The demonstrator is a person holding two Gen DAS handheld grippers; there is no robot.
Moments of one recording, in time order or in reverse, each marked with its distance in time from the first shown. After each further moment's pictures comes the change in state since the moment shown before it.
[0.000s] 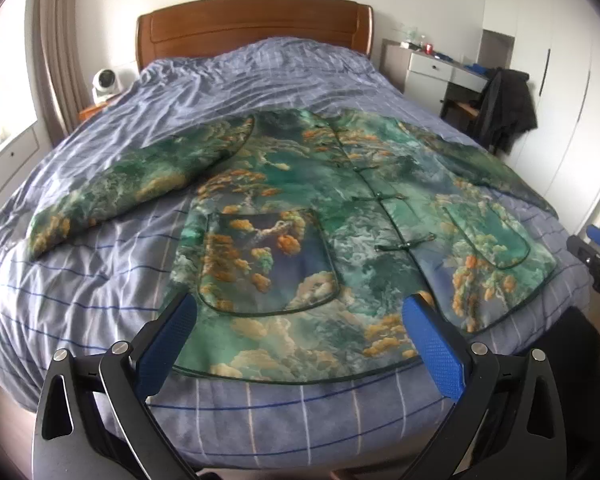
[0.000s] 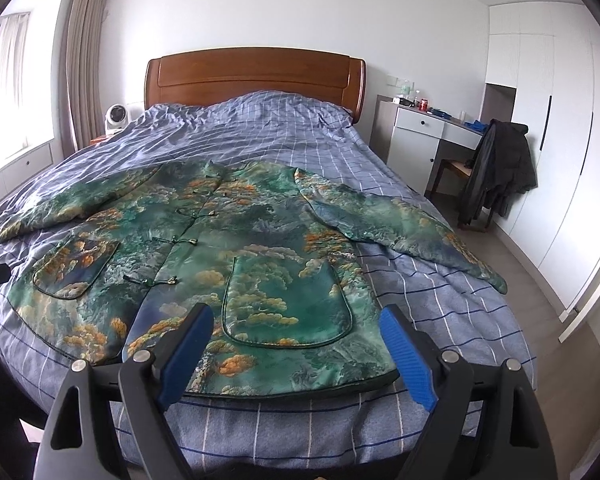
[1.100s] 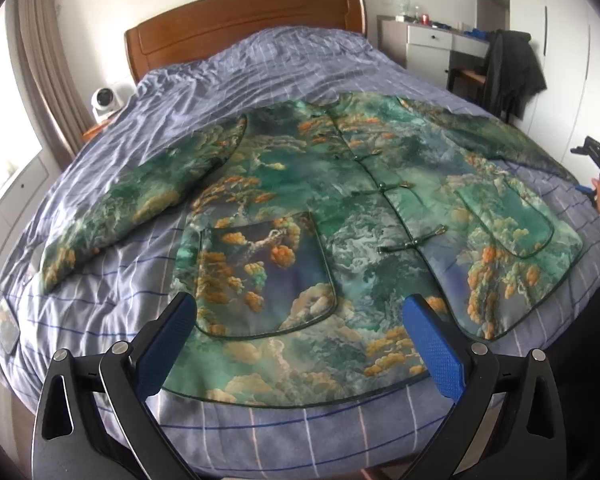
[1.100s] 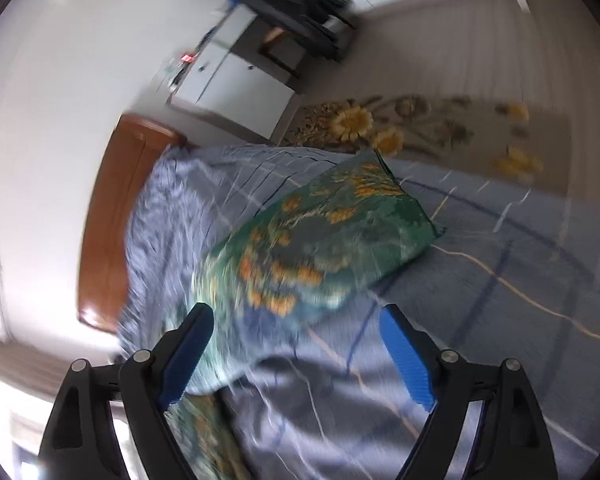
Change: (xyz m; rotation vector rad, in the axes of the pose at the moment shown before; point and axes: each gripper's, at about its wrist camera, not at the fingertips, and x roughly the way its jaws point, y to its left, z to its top) left arm 0.025 -0.036 0.019 0.110 0.055 0.102; right arm 0.219 -0.386 -0.039 1.254 0.128 0.157
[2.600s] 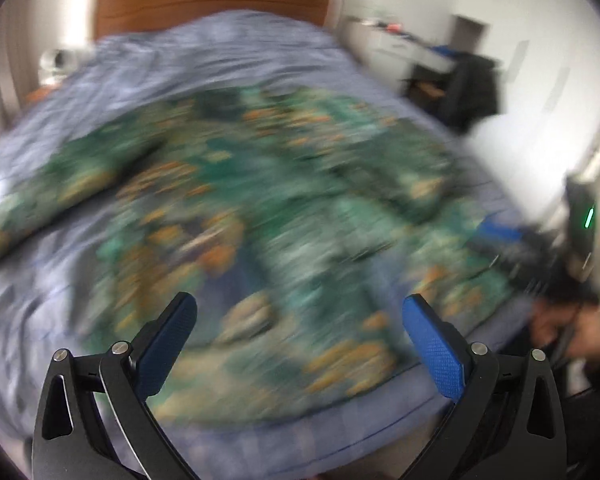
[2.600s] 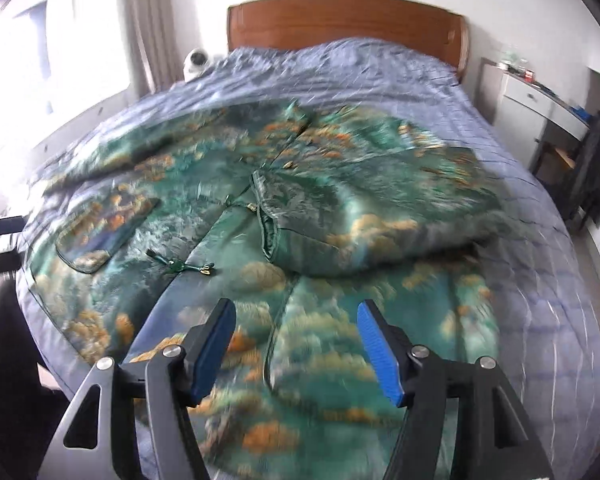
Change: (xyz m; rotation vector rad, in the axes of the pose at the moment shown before) left arm 0.028 0.004 0.034 -0.080 0.047 -0.368; right arm -0.032 0.186 -0.381 -1.335 0.245 0.022
